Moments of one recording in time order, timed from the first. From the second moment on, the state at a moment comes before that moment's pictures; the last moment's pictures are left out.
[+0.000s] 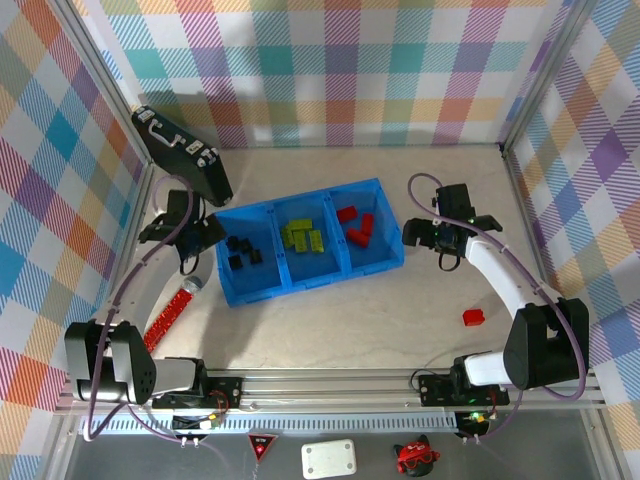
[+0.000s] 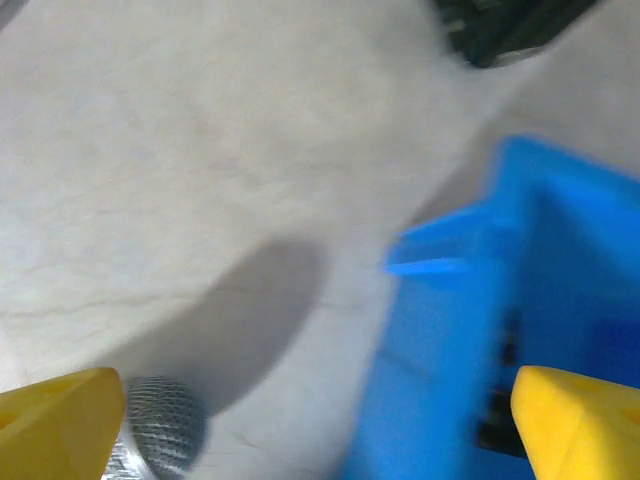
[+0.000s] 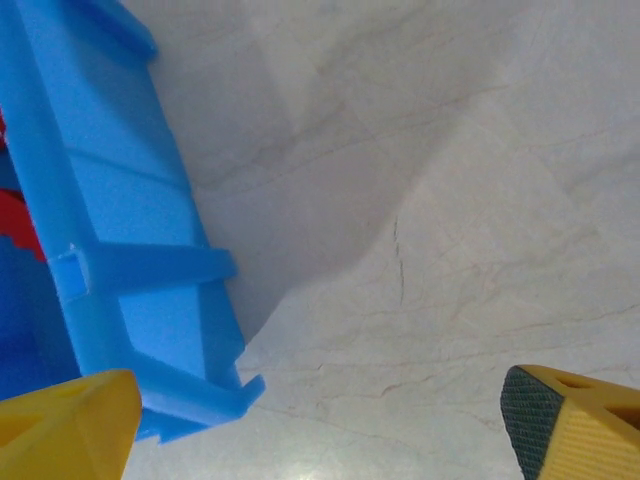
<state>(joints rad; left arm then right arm) -0.03 1.29 0.96 -0.68 -0.23 -0.60 0.18 1.36 1.00 -0.65 0.01 0.33</state>
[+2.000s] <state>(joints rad) 0.06 1.47 0.42 0.57 -0.03 -0.23 -0.05 1.52 0.32 0.80 -0.10 0.10</state>
